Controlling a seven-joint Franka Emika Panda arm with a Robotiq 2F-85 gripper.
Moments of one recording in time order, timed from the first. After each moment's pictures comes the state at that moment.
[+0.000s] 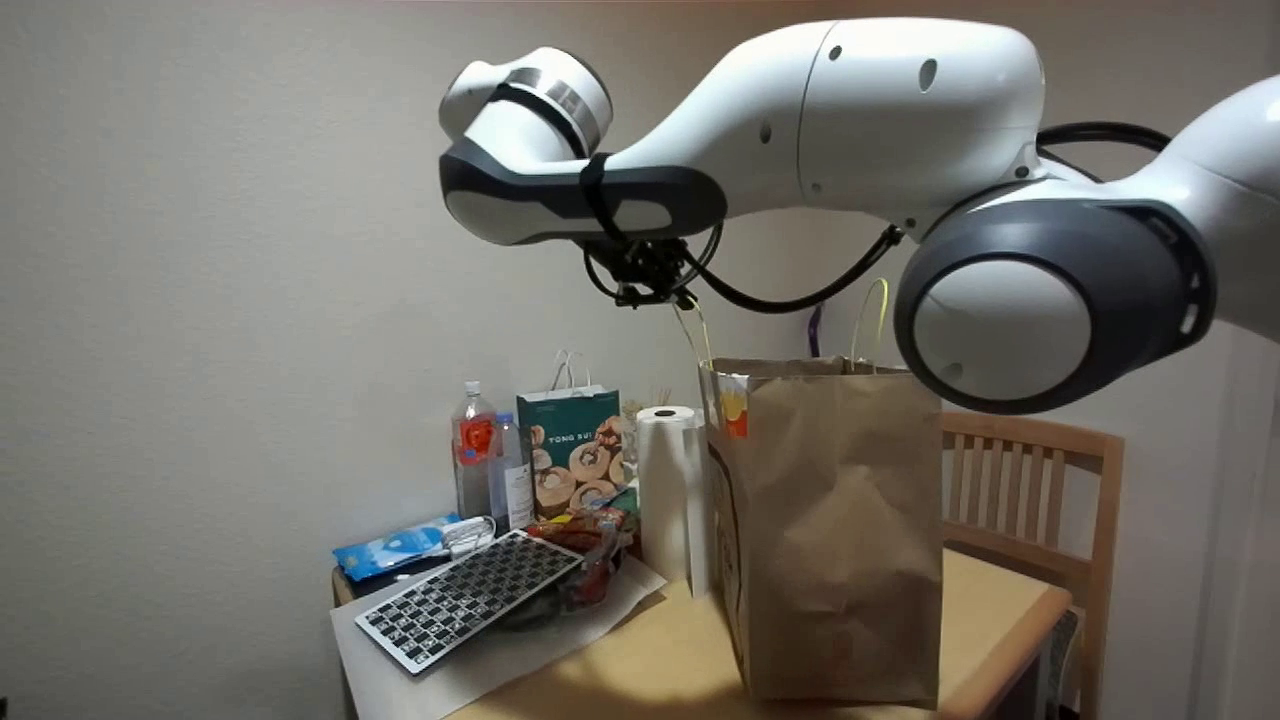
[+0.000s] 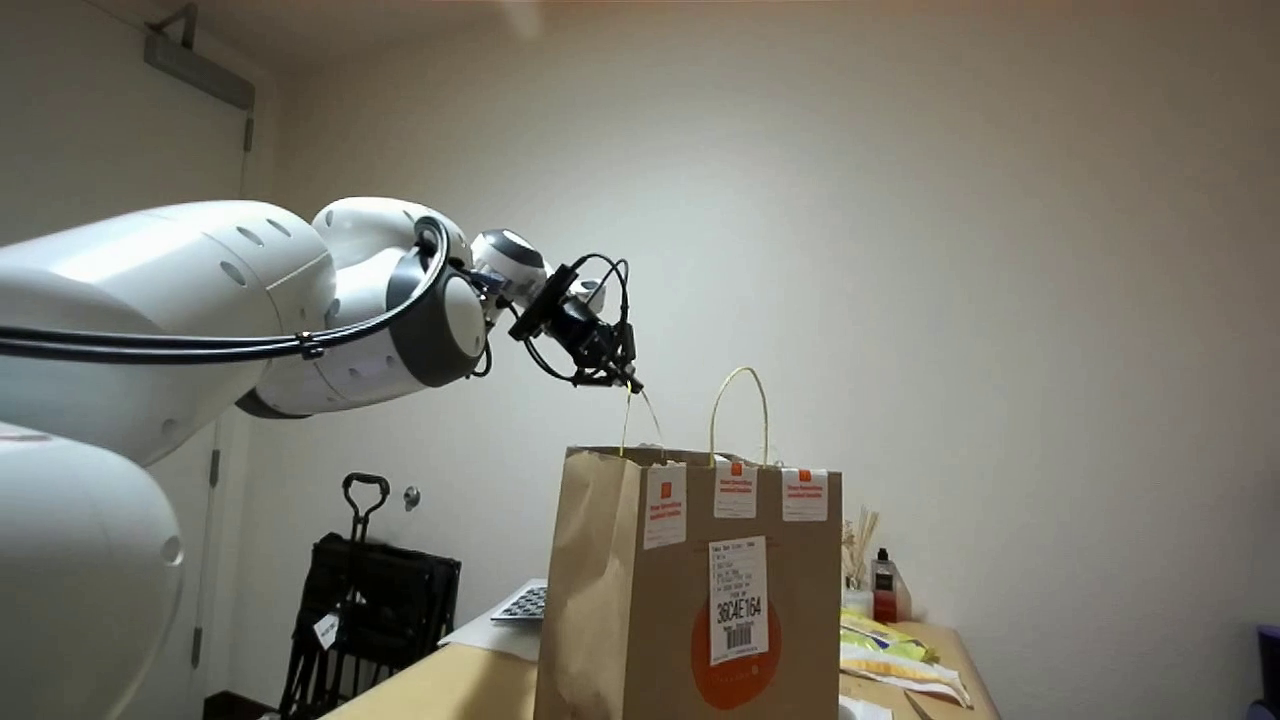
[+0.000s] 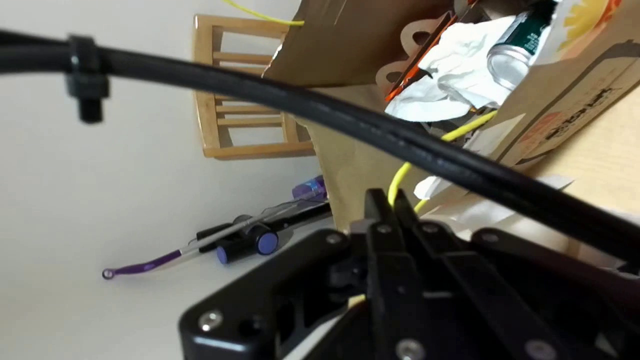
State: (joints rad) arm 0.41 0.98 -0.29 -0.37 -0.68 1.12 -0.02
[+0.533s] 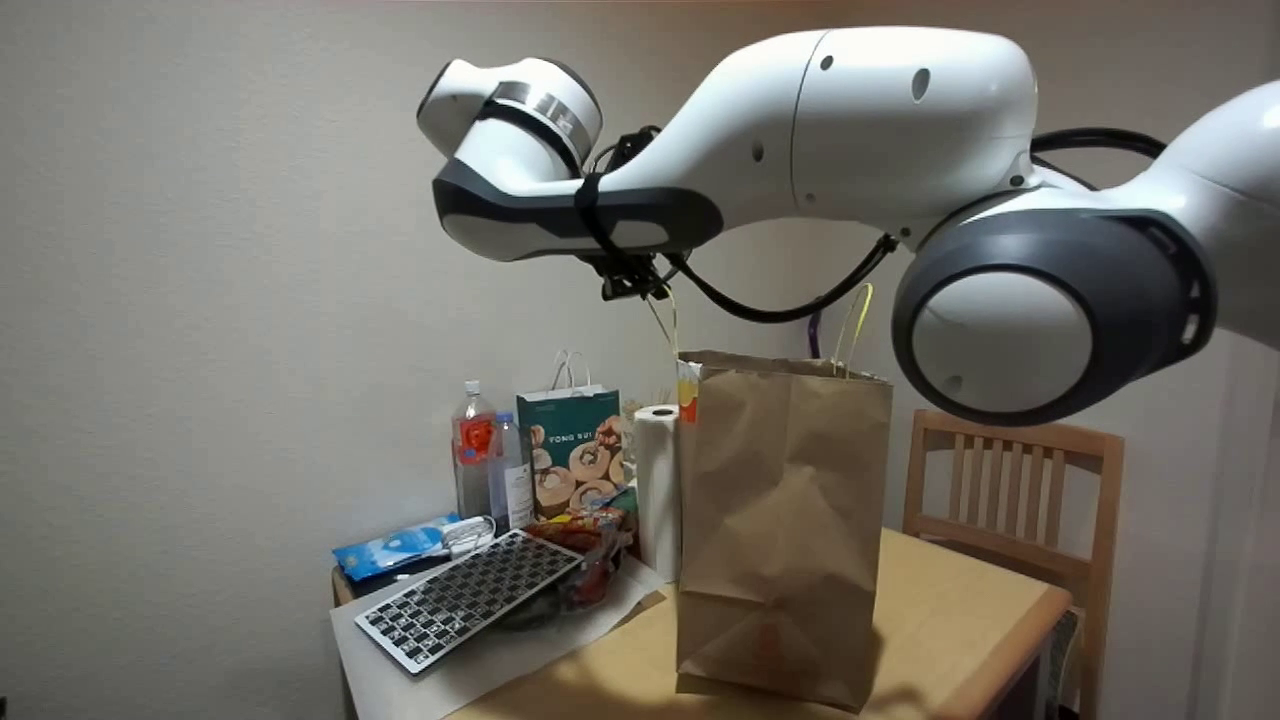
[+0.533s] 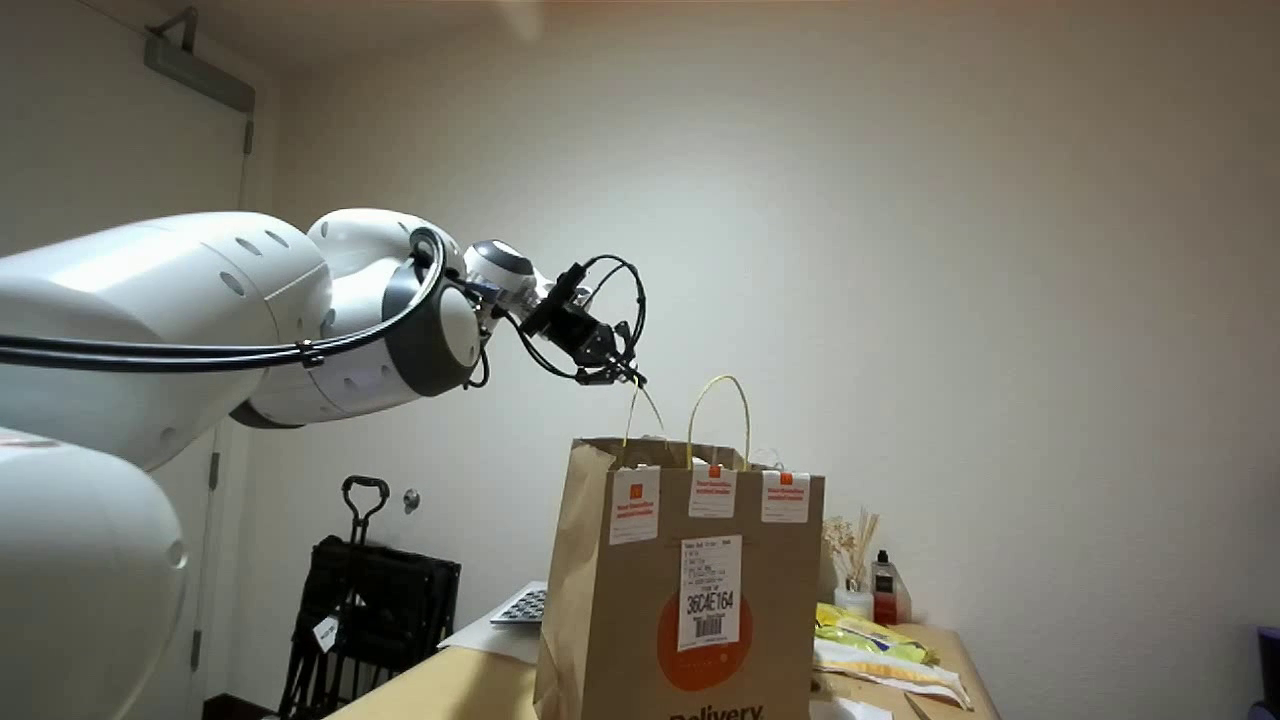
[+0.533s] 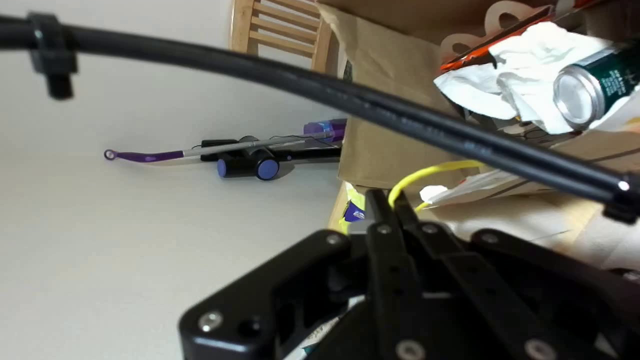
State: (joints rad) arm 0.42 0.99 -0.29 -0.37 -0.75 1.27 -0.28
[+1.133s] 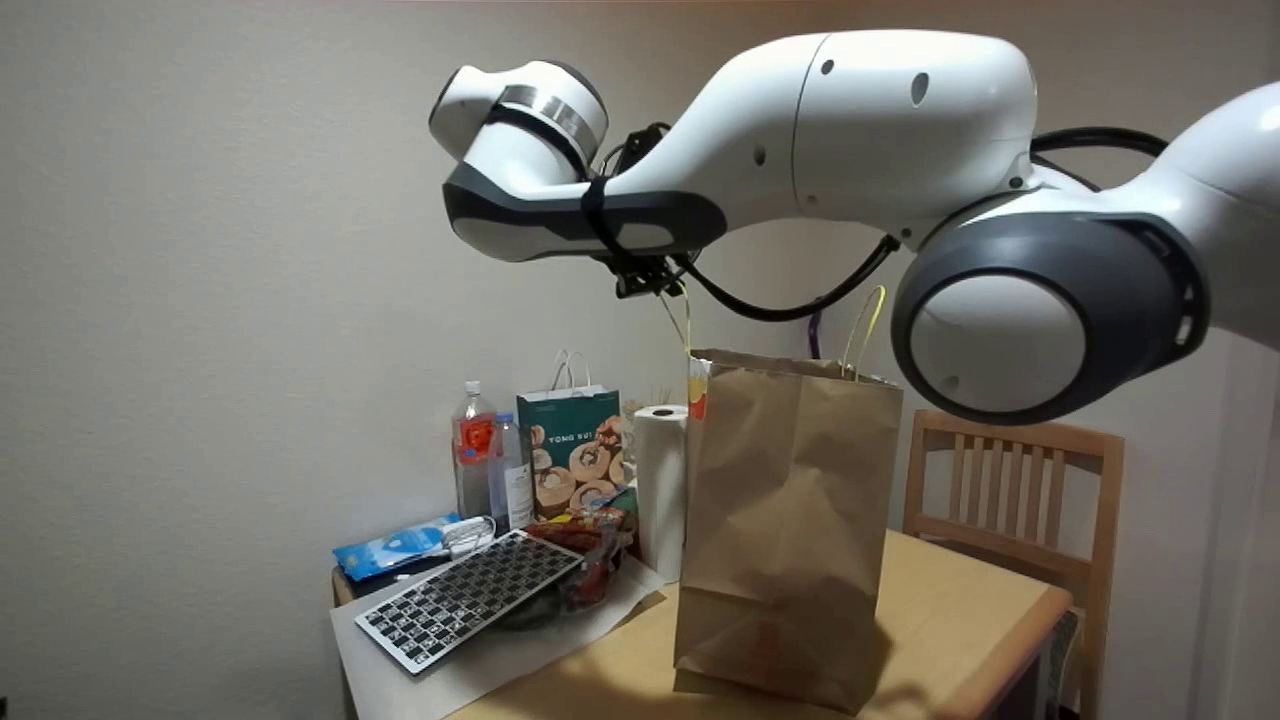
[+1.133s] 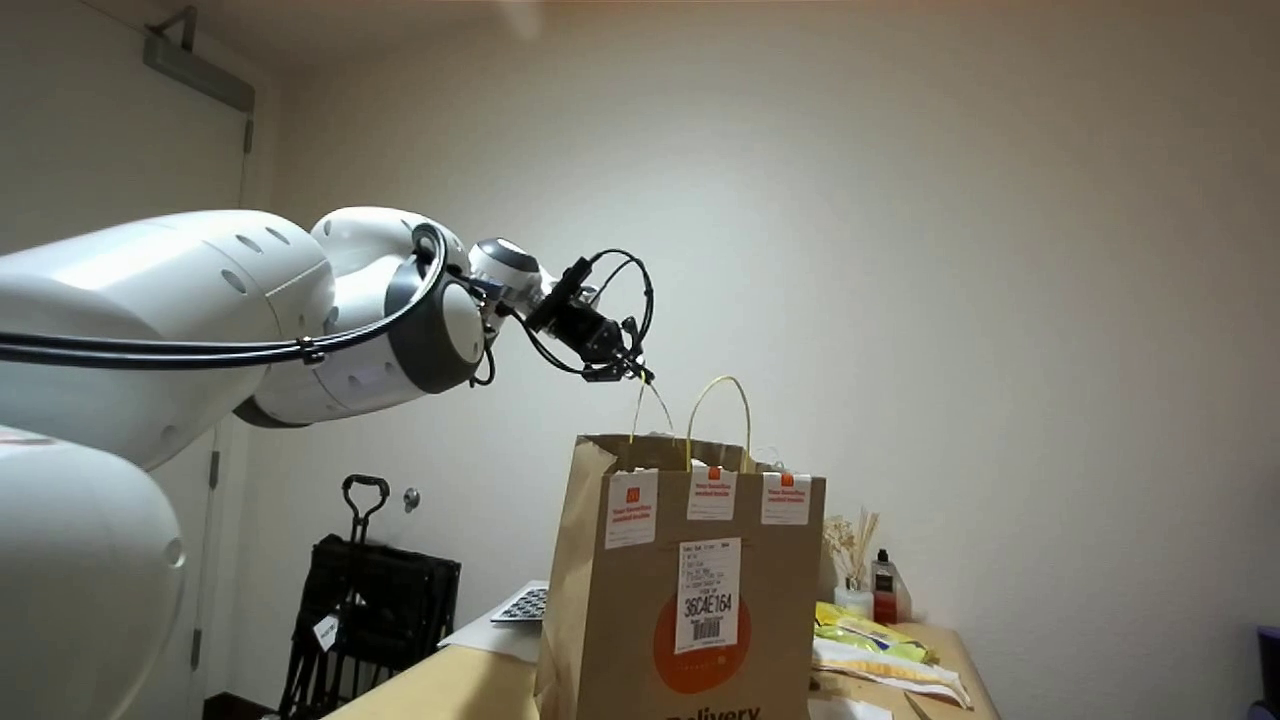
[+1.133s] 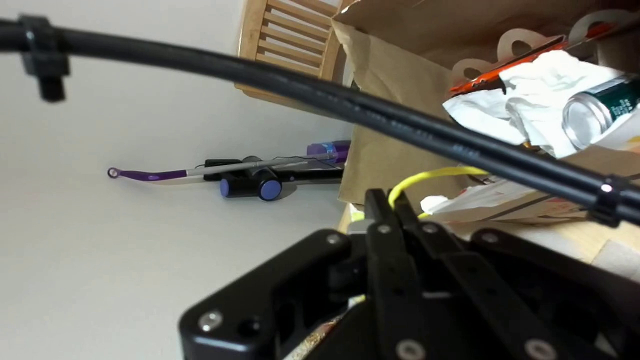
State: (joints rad) arm 0.41 0.99 -0.31 -0.37 -0.76 1.23 -0.30
